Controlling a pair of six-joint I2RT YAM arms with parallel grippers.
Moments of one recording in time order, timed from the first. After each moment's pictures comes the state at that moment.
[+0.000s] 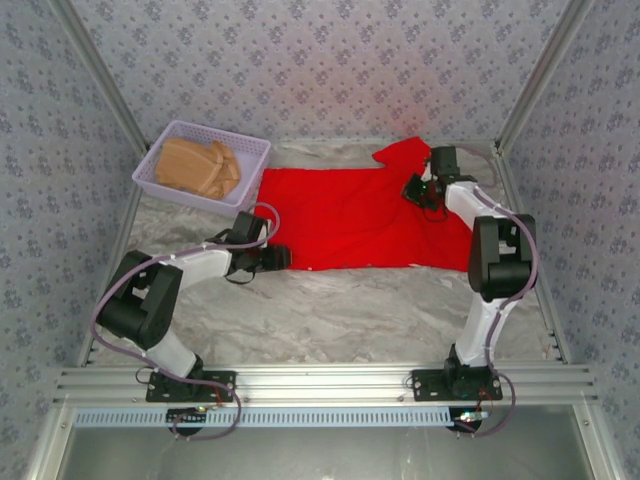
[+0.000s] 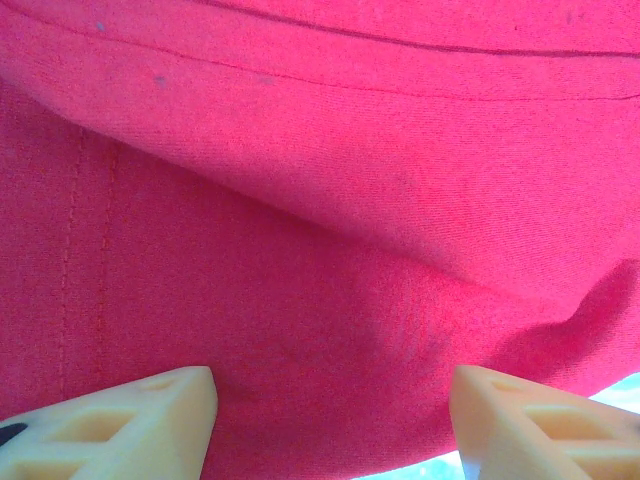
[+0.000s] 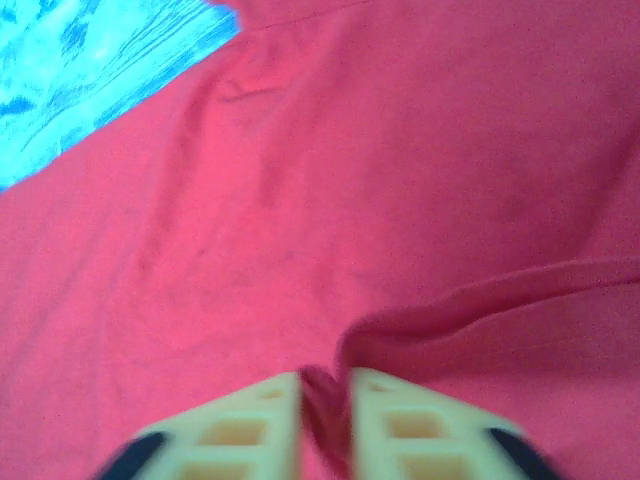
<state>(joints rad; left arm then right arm) -0.46 1.61 0.78 -0.17 0.19 -0.49 0.07 1.93 1.40 -0.38 -0.25 0.48</state>
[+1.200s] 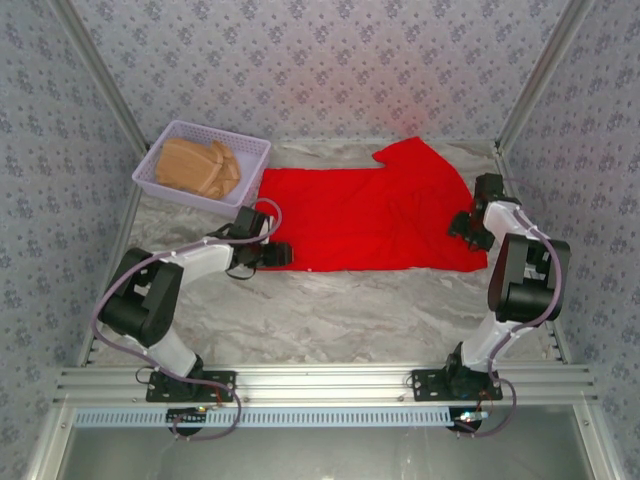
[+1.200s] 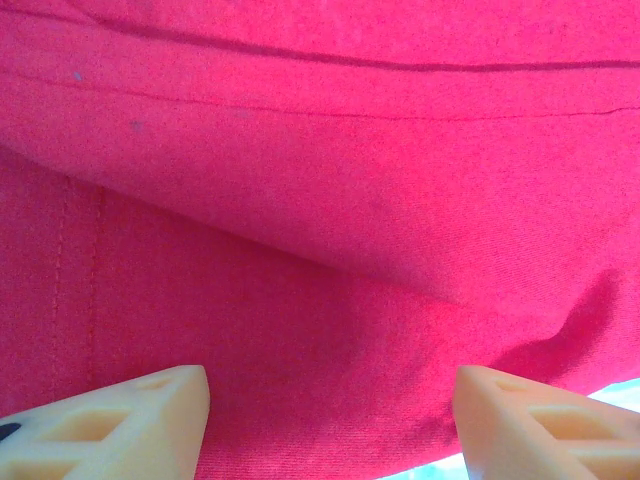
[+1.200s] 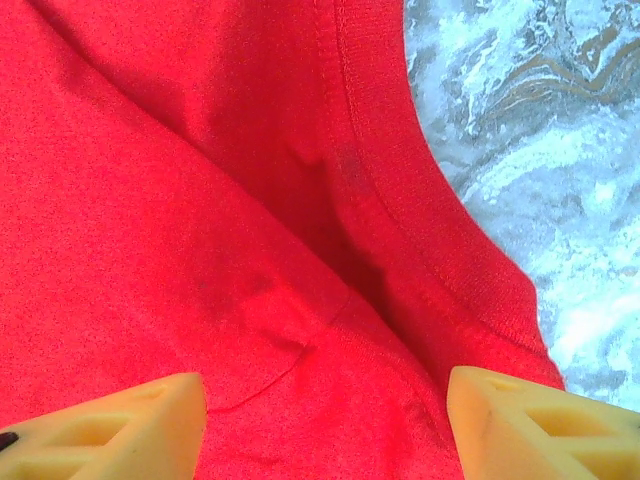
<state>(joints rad) -0.46 1.63 0.84 -0.23 0.20 -0.45 -0.20 1.74 1.16 -0.65 0.05 0.25</state>
